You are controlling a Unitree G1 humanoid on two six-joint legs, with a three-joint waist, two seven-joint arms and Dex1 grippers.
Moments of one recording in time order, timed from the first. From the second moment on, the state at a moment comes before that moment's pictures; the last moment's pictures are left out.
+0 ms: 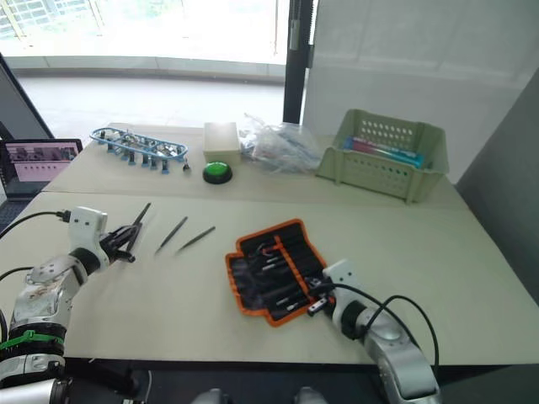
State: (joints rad) left arm -0.38 0.64 0.26 0.18 -0.29 0.32 -0.67; right arm 0.02 -0.35 0.09 -0.30 0.26 0.50 0.49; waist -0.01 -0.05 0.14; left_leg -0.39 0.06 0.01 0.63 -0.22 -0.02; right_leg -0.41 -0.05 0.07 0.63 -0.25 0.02
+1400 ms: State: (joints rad) left arm -0.64 0.62 -0.42 -0.22 -0.29 0.94 -0.89; right arm 0.16 -0.34 0.10 -0.47 0.26 0.56 0.35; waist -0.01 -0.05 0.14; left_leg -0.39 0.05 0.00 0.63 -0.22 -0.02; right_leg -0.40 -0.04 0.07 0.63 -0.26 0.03
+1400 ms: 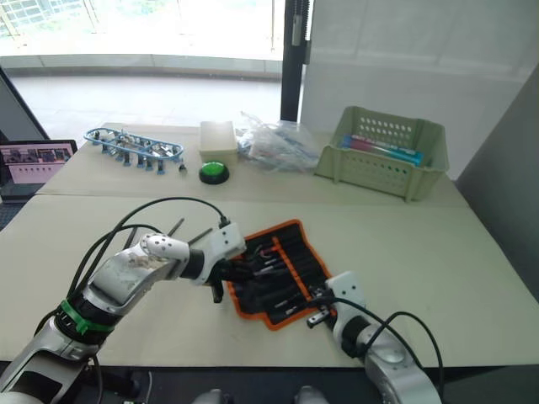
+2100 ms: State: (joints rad) left arm -0.73 0.47 -0.51 0.01 -0.15 0.83 -0.88; right arm 0.15 -0.34 0.11 -0.50 0.26 0.60 0.32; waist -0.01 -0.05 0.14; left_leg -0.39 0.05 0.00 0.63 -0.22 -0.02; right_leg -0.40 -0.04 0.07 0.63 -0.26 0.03
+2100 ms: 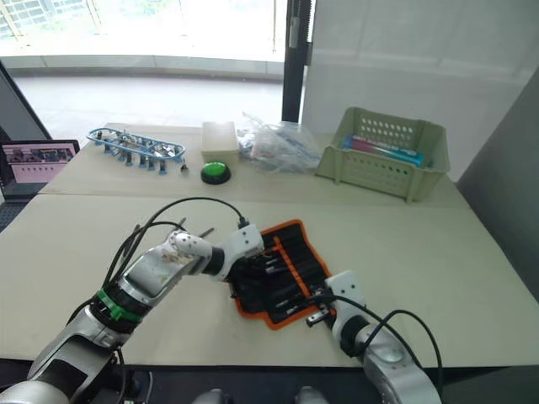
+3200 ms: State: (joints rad) left arm -0.64 0.51 -0.21 -0.21 -0.23 0.90 -0.91; right arm 0.12 -0.32 0.14 -0.48 0.26 0.61 0.31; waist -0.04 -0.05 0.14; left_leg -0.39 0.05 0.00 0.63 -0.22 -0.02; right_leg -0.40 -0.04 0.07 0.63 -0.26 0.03
